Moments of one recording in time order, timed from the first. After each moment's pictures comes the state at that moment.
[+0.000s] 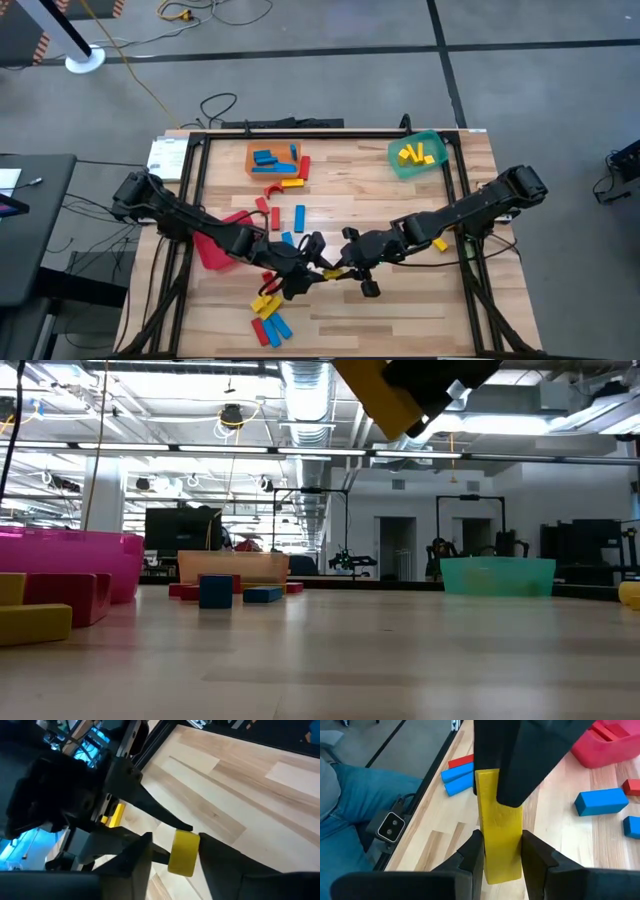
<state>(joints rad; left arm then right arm) -0.38 1.64 1.17 0.01 -0.22 0.70 0.34 1.56 1.04 -0.09 -0.05 0.17</state>
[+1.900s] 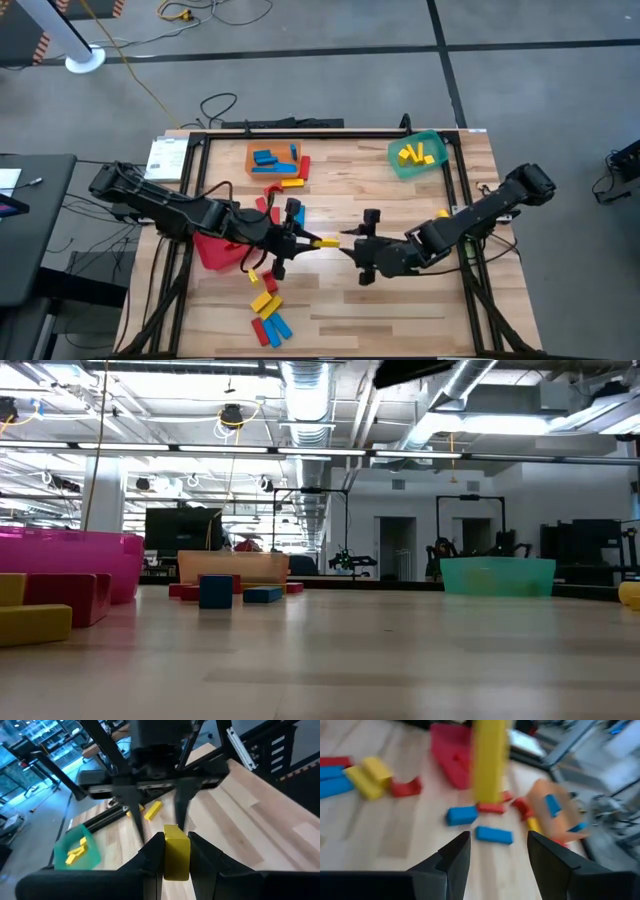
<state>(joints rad) -0.32 1.38 1.17 -0.10 -0.28 0.40 0.47 1.49 1.11 -0.26 0.70 -0.01</state>
